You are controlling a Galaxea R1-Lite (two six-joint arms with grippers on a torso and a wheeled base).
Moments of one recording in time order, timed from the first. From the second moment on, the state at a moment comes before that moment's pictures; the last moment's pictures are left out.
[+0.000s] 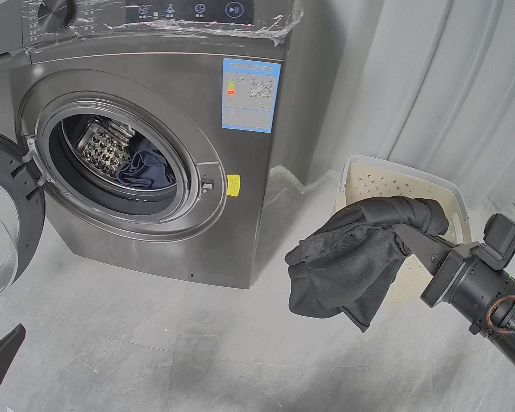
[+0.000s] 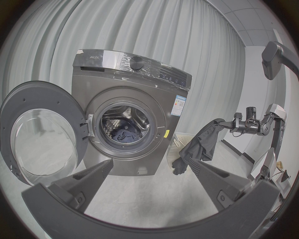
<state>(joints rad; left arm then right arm) -0.38 0.46 -0.02 -0.49 0.09 -0.13 0.67 1.38 -0.54 -0.90 -0.07 0.23</state>
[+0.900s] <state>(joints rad) -0.38 0.46 -0.02 -0.48 0.09 -0.13 0.67 1.39 -0.54 -0.91 -0.06 0.23</state>
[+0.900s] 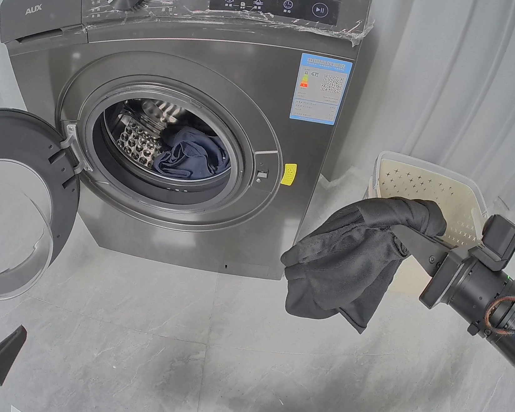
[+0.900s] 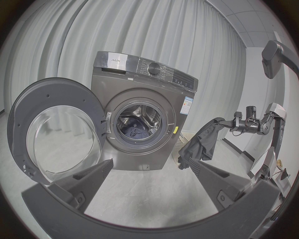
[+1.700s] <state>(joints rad) -0.38 0.46 -0.02 -0.48 0.09 -0.13 0.67 1.39 -0.54 -0.91 -0.06 0.23</state>
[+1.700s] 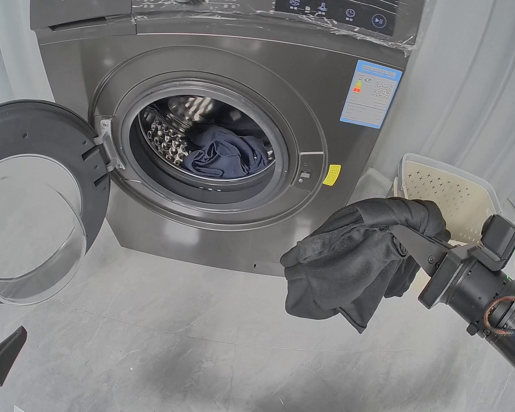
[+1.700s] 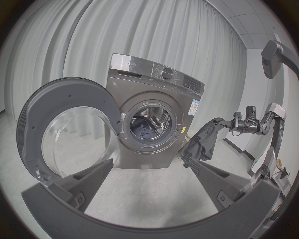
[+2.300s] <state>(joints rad) -0.39 0.49 -0.08 -0.47 0.05 -0.13 0.70 1.44 -0.56 -0.94 -0.06 0.23</state>
